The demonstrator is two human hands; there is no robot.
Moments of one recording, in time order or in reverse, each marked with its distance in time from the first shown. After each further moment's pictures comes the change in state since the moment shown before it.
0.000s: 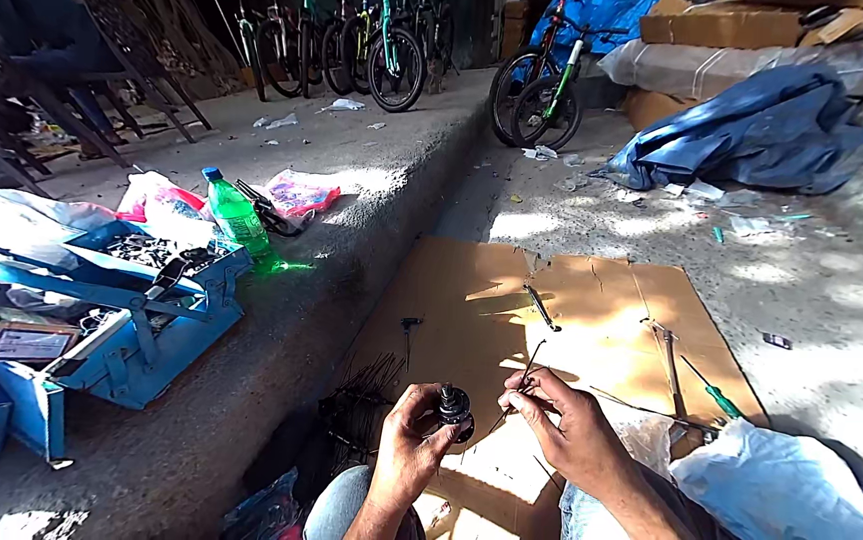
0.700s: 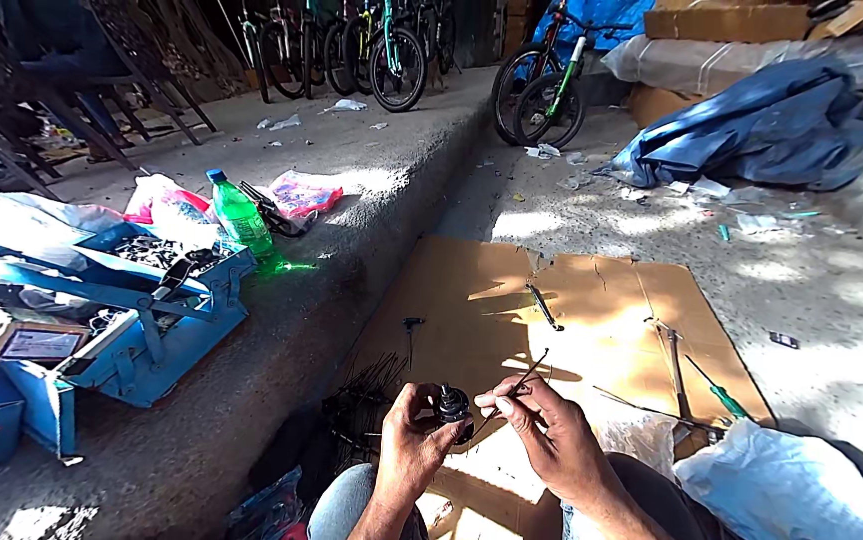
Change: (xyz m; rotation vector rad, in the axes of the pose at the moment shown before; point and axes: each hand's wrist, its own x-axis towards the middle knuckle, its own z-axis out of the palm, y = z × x) left_hand -0.001 0.002 0.005 0.102 0.111 -0.044; right_hand -0.003 -0.011 0.020 0.253 0.011 -0.082
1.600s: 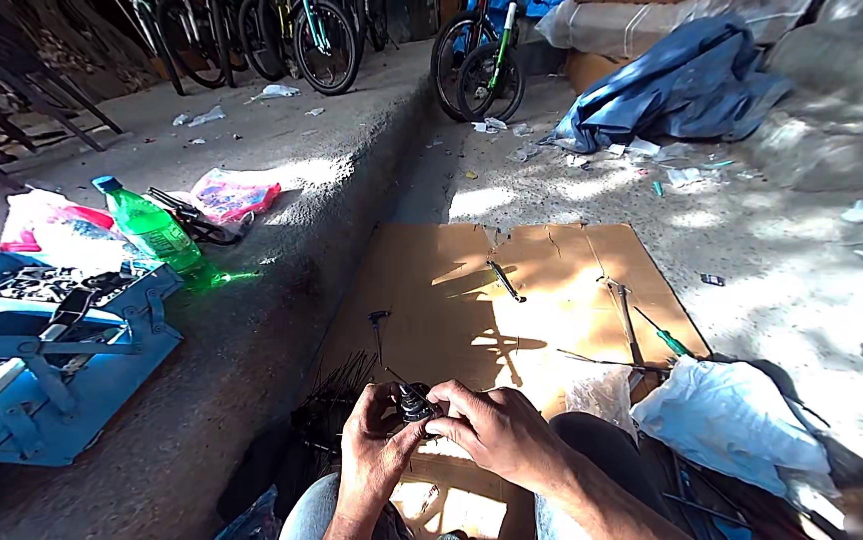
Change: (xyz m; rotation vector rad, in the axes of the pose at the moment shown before) left_hand -0.002 0.006 0.001 -0.072 -0.038 0.036; right_hand -0.007 -0.009 0.008 -0.564 -0.179 -0.002
